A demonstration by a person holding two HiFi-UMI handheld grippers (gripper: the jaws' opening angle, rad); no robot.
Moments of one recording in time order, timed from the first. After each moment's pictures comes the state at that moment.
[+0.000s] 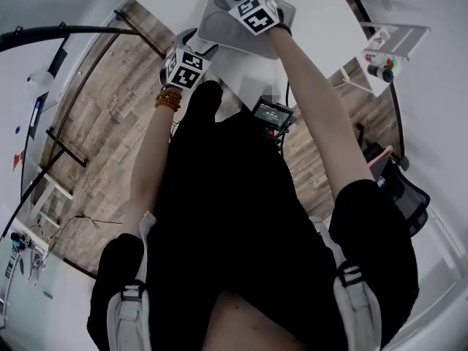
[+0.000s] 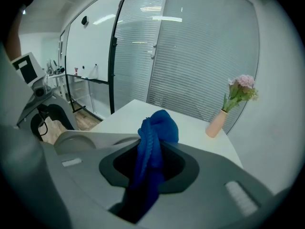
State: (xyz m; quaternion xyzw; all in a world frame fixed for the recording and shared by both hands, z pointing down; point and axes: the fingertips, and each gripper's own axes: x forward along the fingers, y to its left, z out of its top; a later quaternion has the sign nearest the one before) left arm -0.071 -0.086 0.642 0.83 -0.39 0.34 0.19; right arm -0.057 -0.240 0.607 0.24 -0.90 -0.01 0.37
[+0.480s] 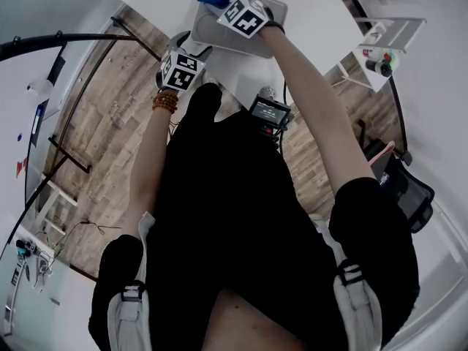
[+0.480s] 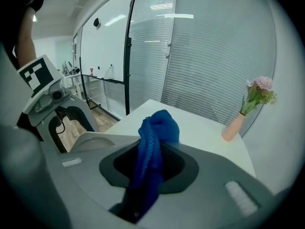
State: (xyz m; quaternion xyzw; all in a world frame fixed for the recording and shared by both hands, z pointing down) left arm -0.072 -0.086 0.645 0.83 -0.39 0.35 0.19; right arm -0.076 -0.205 0.611 0.15 -0.91 -0.01 0.39
